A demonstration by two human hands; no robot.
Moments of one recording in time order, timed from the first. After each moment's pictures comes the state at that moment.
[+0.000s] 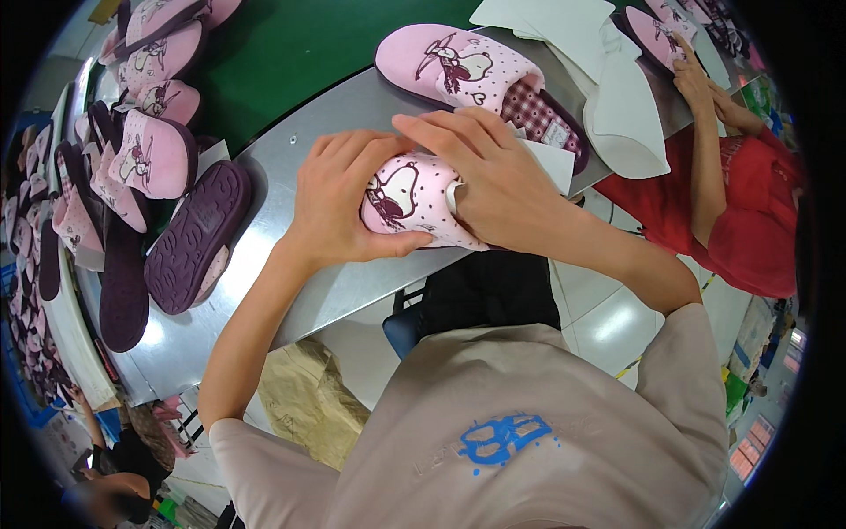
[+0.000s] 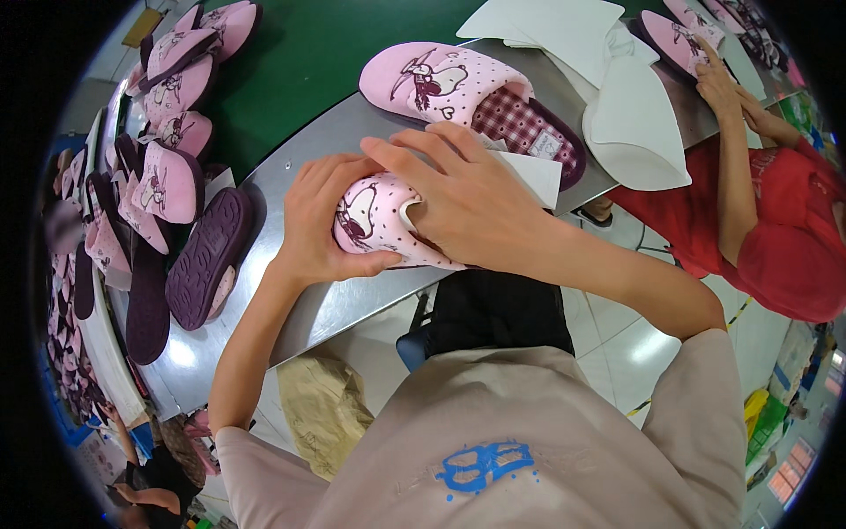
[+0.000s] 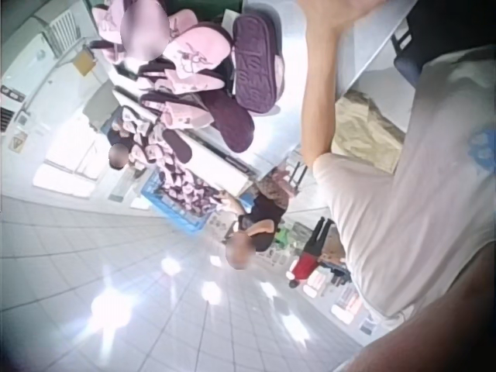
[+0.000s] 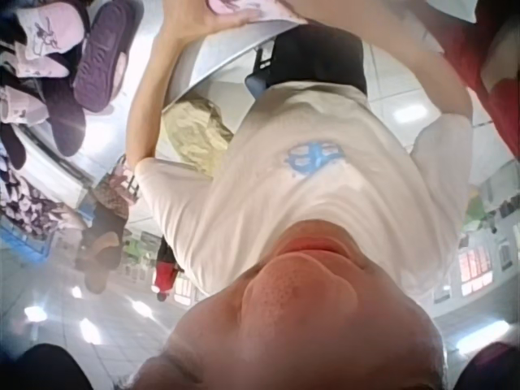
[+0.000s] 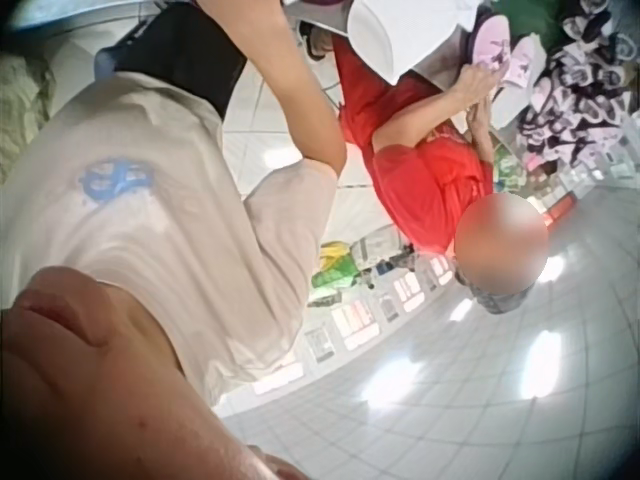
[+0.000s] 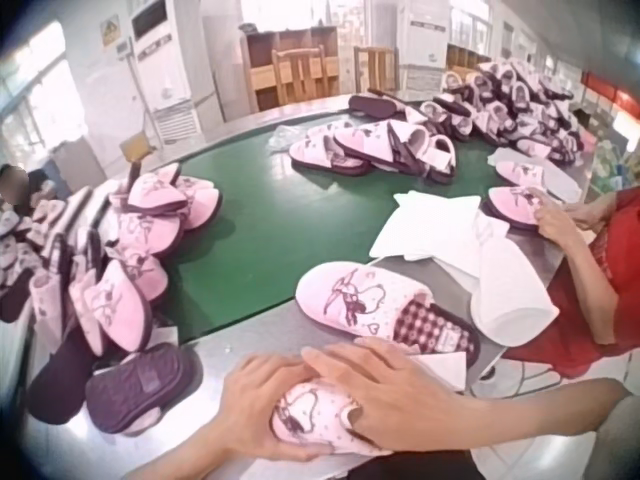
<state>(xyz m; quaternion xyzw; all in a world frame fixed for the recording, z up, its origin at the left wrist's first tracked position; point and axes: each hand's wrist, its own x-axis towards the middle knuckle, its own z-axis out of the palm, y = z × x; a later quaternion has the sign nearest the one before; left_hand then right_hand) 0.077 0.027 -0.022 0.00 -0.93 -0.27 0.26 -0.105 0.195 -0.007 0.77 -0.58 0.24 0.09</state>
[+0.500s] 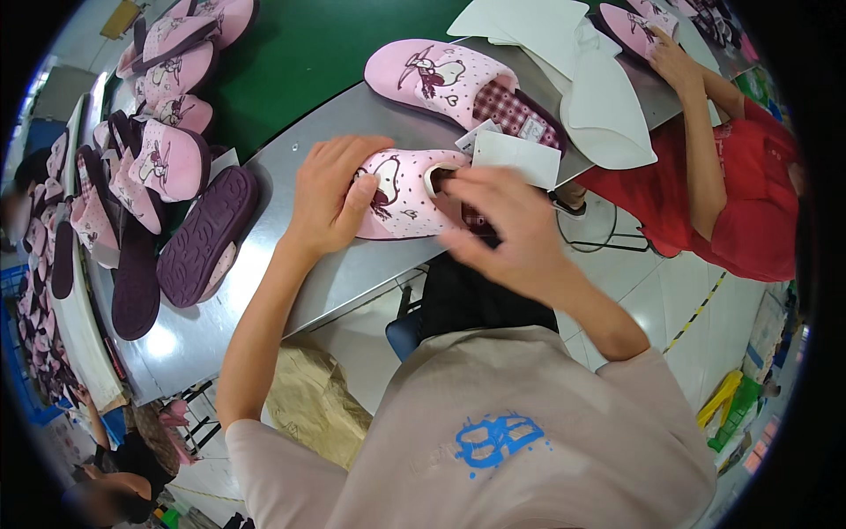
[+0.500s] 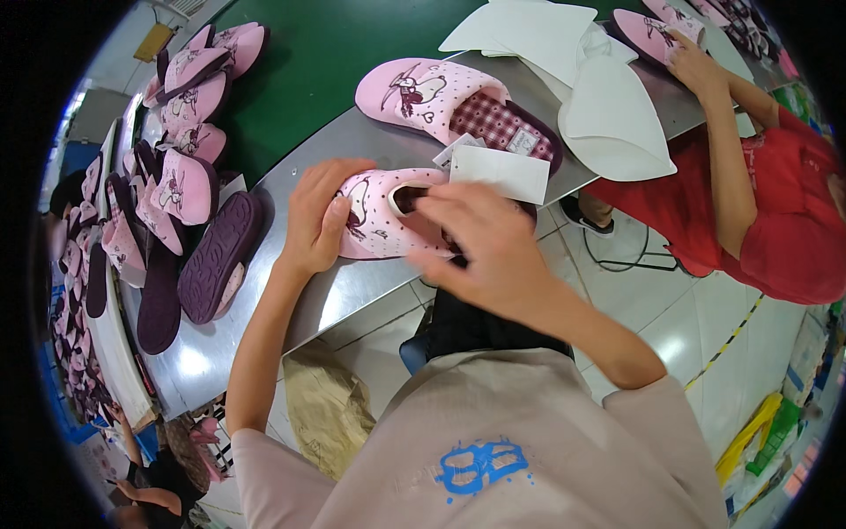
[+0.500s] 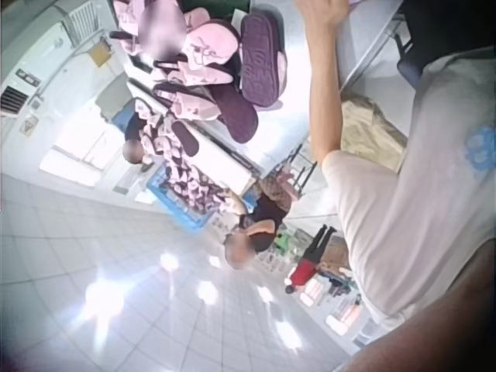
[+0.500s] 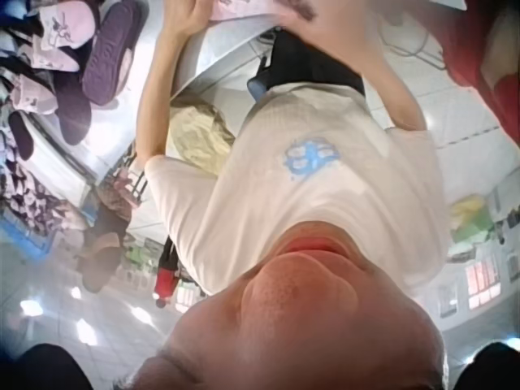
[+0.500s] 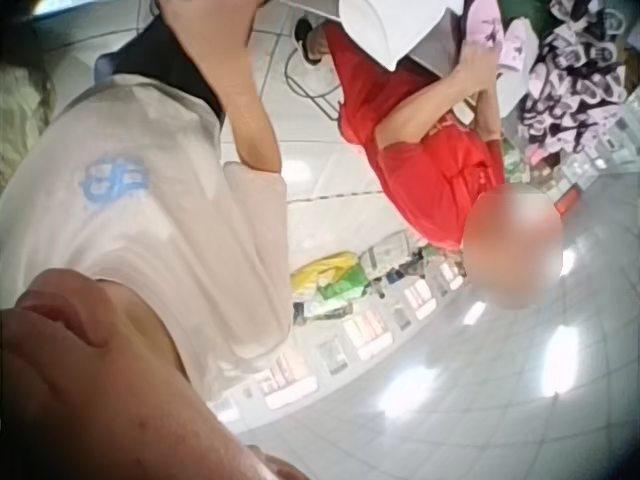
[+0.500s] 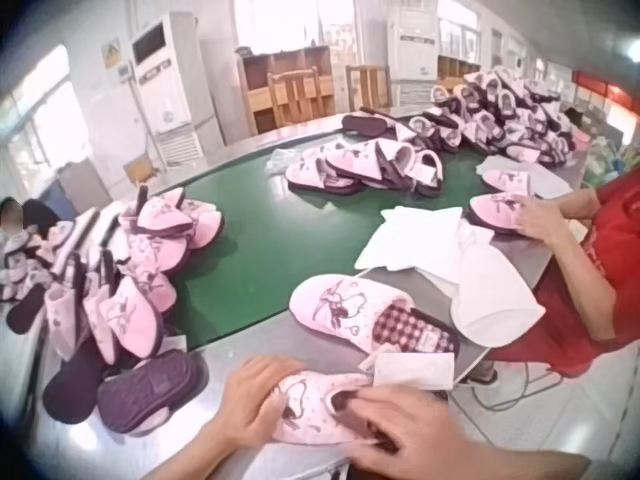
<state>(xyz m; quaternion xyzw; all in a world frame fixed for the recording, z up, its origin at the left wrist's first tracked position) 0.078 0.027 -0.021 0.02 -0.91 -0.31 0.26 -0.064 0.259 0.001 0.59 -0.69 0.42 0.01</state>
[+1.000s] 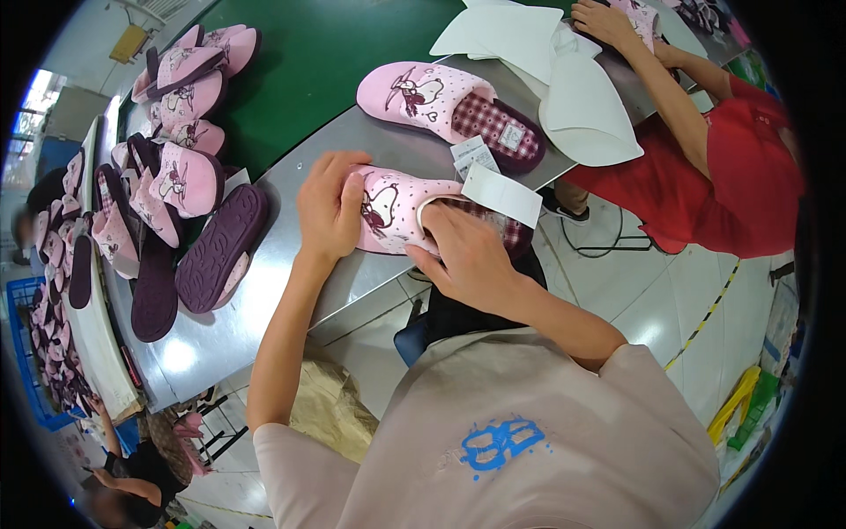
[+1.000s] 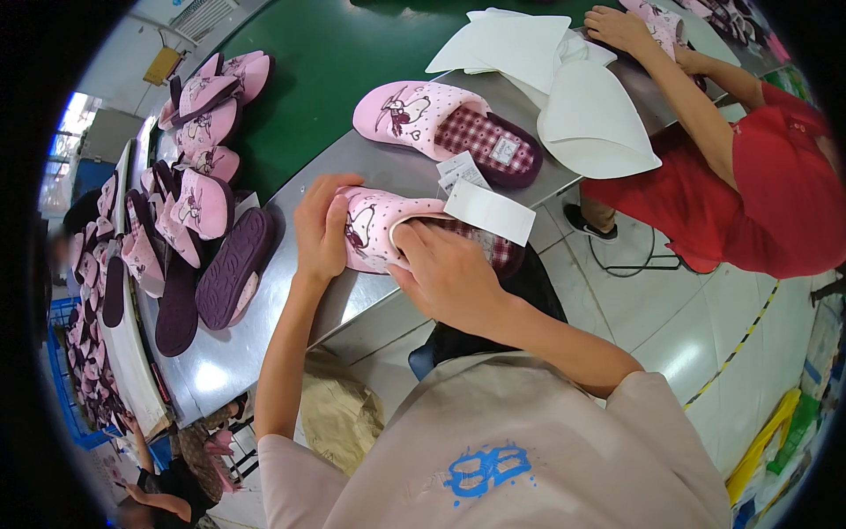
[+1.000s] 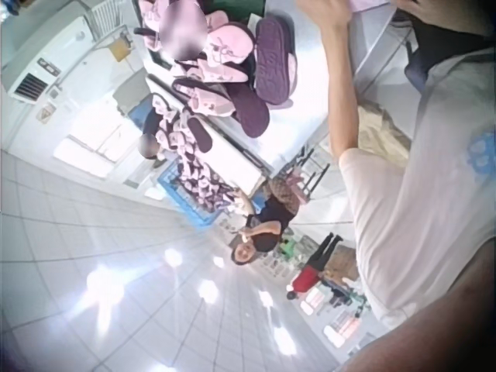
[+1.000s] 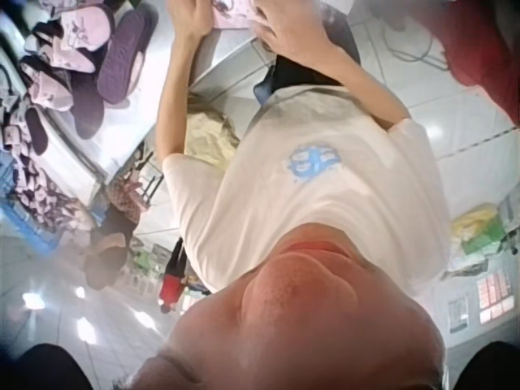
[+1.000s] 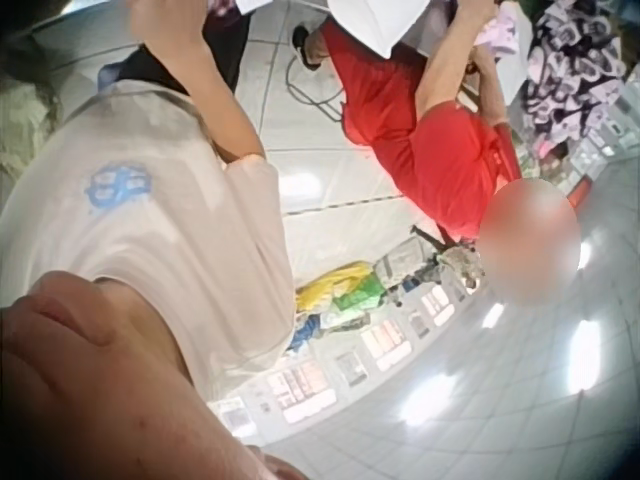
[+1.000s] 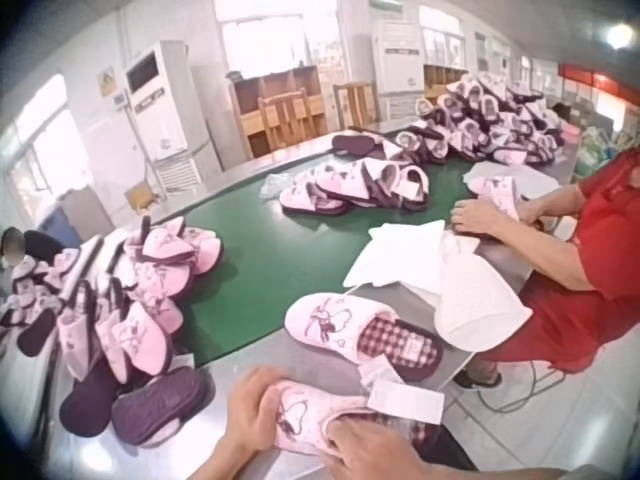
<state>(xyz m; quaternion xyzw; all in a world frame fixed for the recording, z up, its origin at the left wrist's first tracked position) 0.078 0.042 -0.026 0.15 -0.88 -0.35 0.30 -0.029 0.252 -0.017 0.57 -0.69 0.44 -0.05</state>
